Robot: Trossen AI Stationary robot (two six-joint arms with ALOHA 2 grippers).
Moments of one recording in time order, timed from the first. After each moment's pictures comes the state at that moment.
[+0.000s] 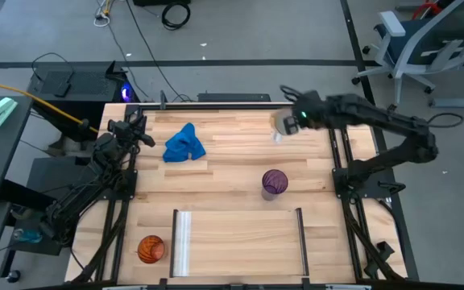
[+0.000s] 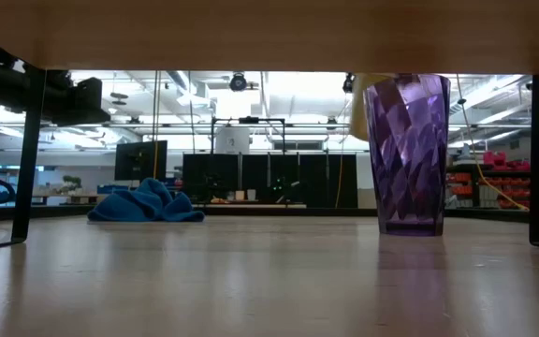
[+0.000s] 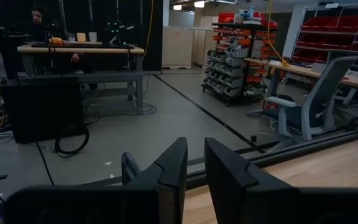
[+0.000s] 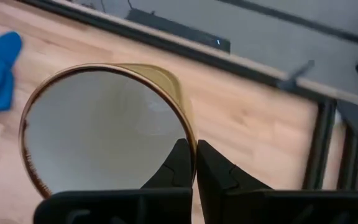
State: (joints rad) left arm 0.87 0.01 0.06 -0.06 -0.29 -0.07; right arm -0.29 1.24 1.38 -1.25 0.47 0.81
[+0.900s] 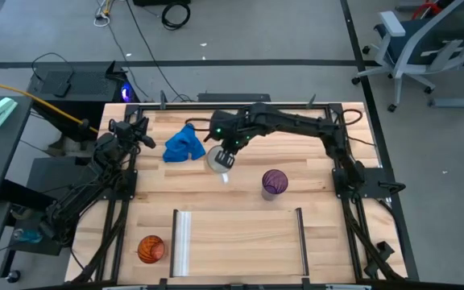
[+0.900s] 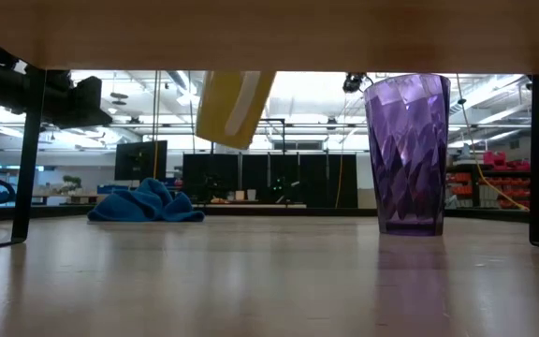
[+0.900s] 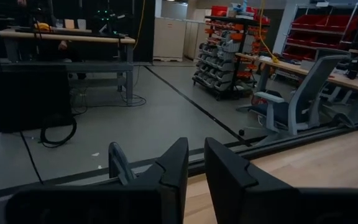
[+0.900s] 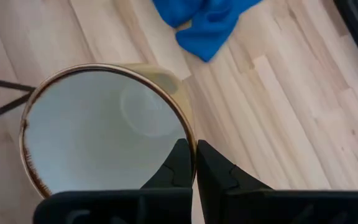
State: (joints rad) left arm 0.87 0.01 0.06 -0.10 -0.25 -0.12; right arm -0.10 2.14 2.35 -1.36 0.06 0.34
